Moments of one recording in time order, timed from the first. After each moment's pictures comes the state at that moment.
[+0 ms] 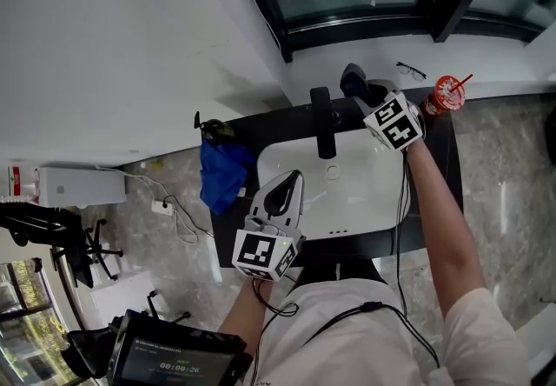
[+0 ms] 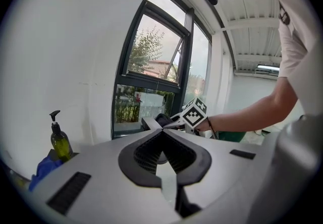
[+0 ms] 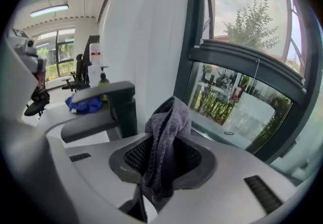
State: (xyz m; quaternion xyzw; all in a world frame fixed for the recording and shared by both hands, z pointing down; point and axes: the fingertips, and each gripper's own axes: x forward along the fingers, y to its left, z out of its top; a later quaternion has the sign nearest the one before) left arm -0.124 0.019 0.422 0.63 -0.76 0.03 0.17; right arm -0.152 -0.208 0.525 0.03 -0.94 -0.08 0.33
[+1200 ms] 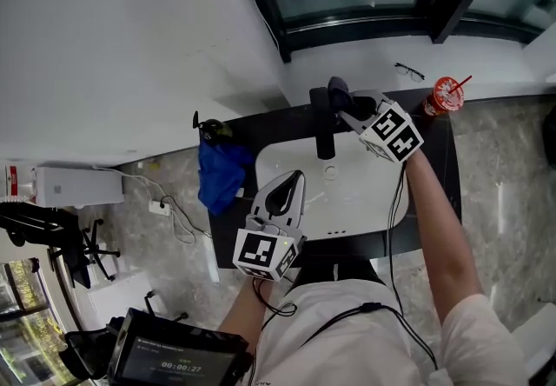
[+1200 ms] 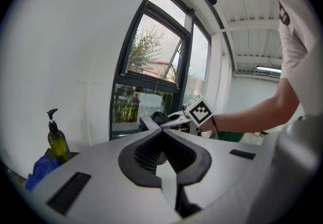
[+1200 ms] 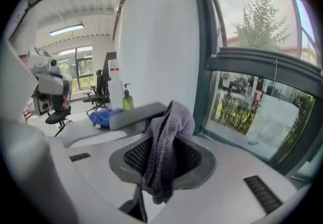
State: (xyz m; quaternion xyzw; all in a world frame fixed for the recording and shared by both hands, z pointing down) left arm -0.123 0.017 0.424 0.64 -0.75 0.02 0.17; right arm -0.159 -0.149 0.506 -0.08 -0.96 -0.04 0.28
